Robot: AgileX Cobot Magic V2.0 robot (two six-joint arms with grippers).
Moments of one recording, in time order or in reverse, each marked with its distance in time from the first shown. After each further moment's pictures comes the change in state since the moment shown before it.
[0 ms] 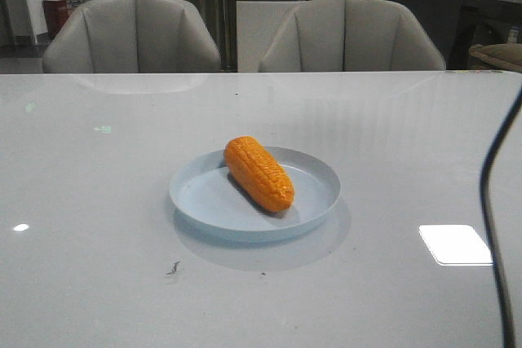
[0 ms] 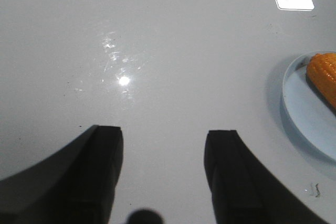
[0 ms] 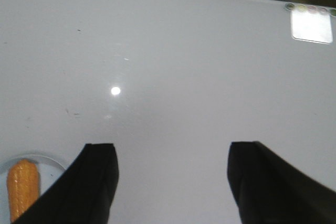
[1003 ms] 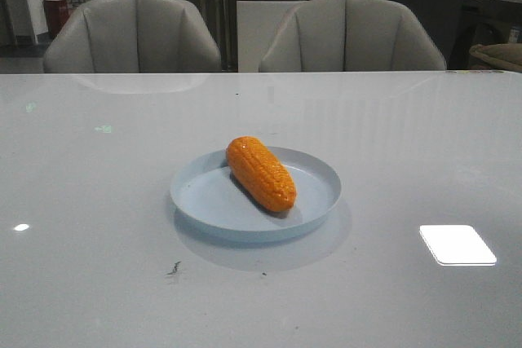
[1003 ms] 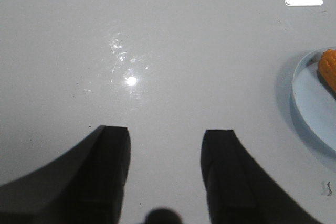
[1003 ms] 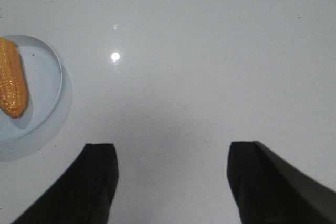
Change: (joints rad) left arm 0.000 0.000 0.000 0.022 0.000 0.000; right arm -0.148 -0.693 1.028 0.110 -0.233 -0.019
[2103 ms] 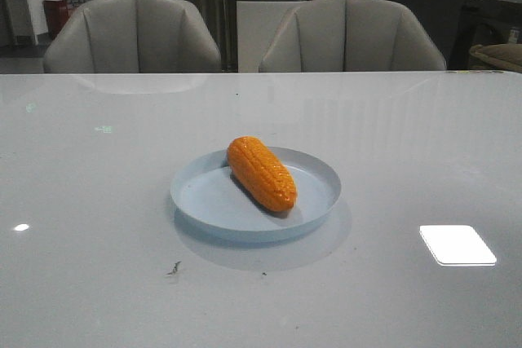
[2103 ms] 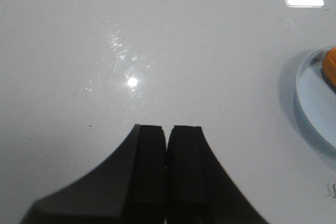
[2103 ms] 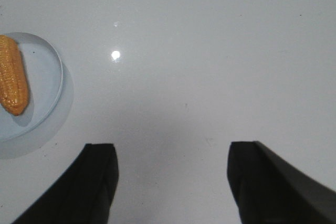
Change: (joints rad) left arm -0.008 -0.013 0.041 0.001 -0.048 0.000; right arm -0.002 0.000 0.000 0.002 0.004 -0.001
